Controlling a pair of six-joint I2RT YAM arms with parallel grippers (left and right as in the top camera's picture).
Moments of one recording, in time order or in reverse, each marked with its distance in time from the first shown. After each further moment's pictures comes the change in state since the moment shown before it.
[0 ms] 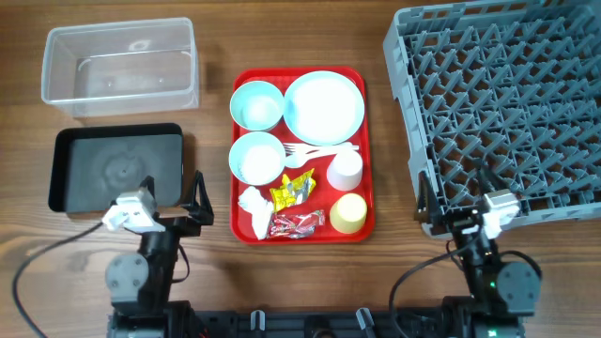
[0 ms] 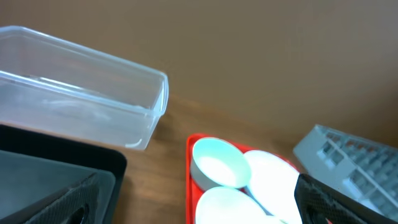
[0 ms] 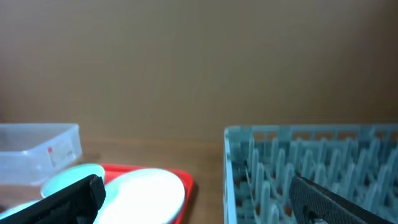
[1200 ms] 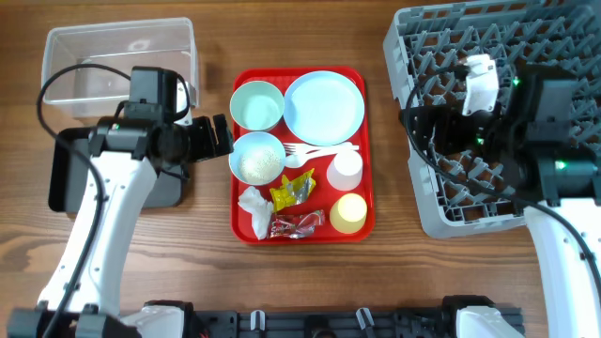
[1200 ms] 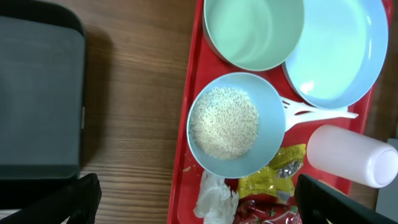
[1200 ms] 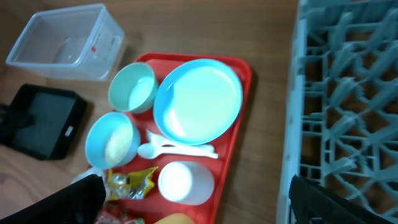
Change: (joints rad) left arm -0.122 1.314 1.040 -0.827 0.071 0.055; right arm -0.001 1.156 1.114 -0.918 -0.254 -0.108
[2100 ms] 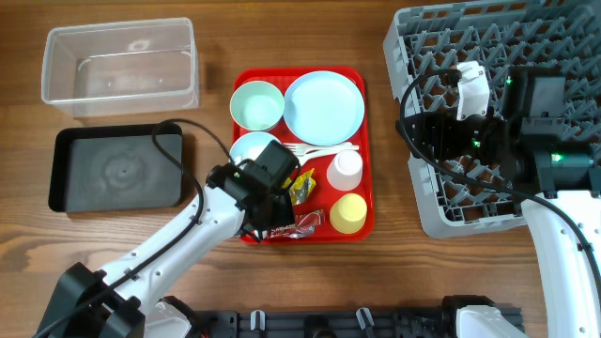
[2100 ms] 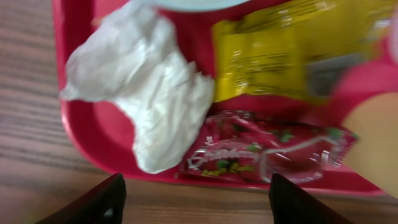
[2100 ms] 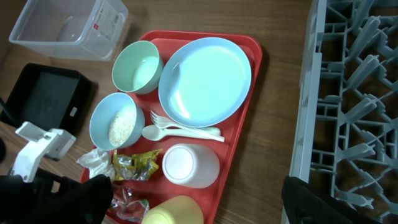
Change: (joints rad) left arm -0.557 0.026 -0.296 0.065 -0.152 -0.542; right arm -0.001 0.019 0.000 -0.059 -0.020 -0.035
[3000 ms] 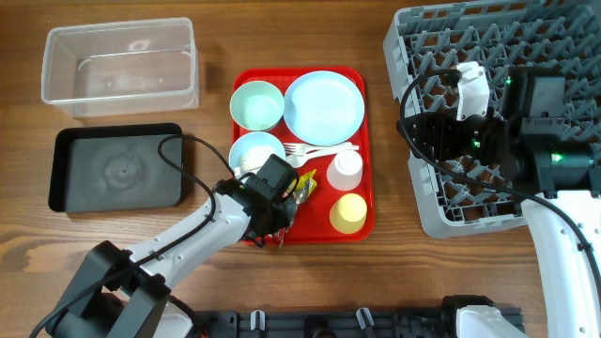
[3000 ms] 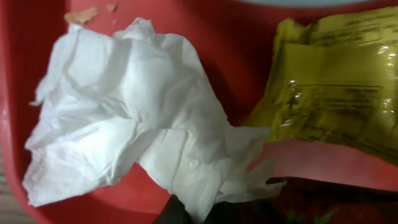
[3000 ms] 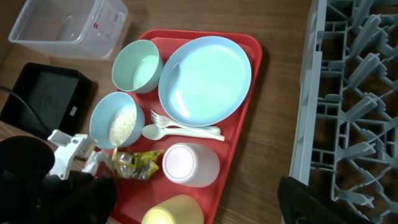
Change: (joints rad) left arm 0.000 0.069 -0.161 0.241 -0.026 -0.046; right arm 0.000 0.000 0.000 -0.003 0.000 0.000
